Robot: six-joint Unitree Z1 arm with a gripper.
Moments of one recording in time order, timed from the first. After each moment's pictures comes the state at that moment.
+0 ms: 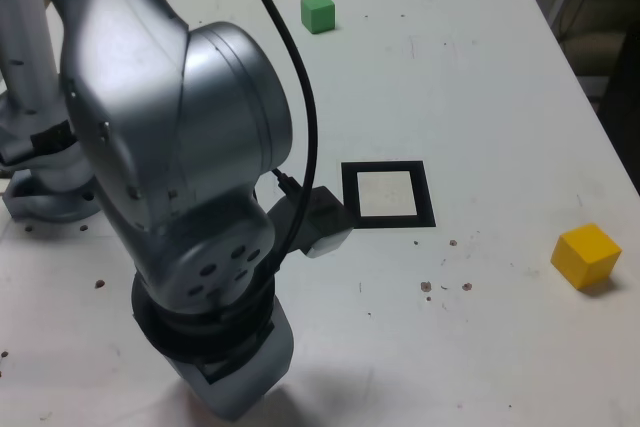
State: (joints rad) arm -0.94 2.07 -1.47 1.22 0.09 -0.15
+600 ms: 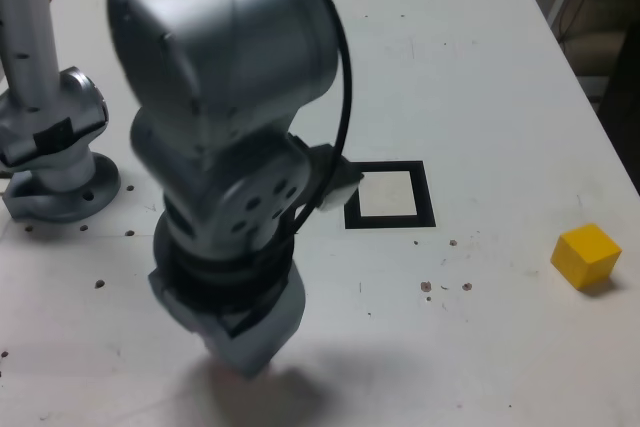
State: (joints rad) arm -0.85 2.03 -1.50 1.31 0.08 -0.16
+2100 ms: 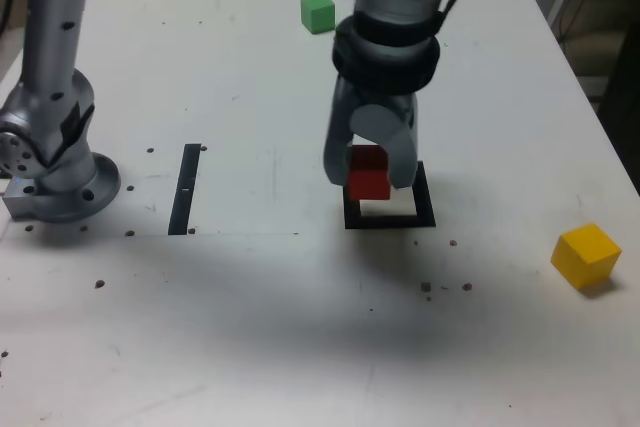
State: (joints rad) arm -0.17 2.01 -1.58 1.28 0.07 -0.07
